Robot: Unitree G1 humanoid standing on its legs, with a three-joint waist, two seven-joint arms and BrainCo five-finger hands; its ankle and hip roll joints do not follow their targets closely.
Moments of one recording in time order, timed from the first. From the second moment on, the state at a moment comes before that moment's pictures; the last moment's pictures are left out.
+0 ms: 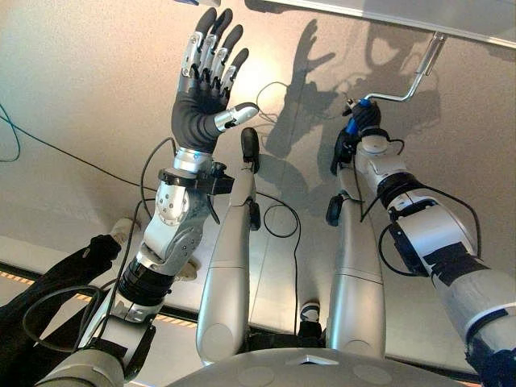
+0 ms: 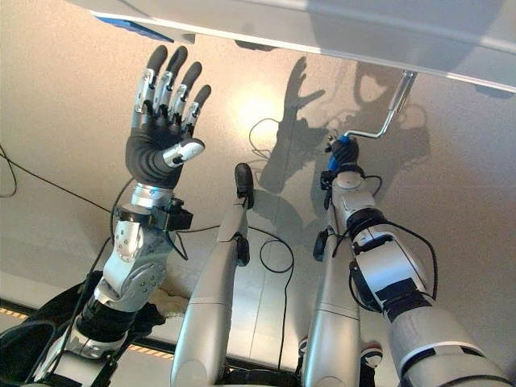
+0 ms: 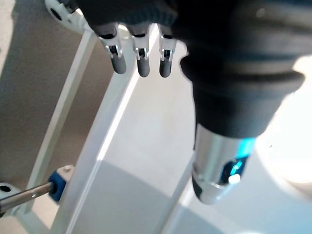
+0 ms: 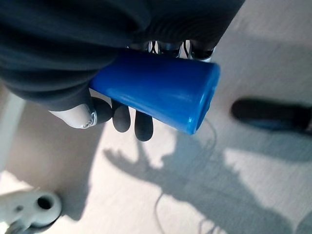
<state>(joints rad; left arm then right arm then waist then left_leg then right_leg) -0.40 0.40 -0.32 -0.32 -0.64 -0.33 0.16 -1.05 -0.33 0.36 1.17 0.37 -0.07 -0.32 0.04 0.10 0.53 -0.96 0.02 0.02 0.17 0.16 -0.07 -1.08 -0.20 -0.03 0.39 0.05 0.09</state>
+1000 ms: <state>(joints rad) -0.21 0.44 -0.23 -0.35 -0.65 -0.38 0.04 -0.34 -0.48 0.22 0.05 0.60 -0.25 -0.10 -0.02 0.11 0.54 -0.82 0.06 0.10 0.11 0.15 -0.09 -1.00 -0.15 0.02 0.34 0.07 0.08</state>
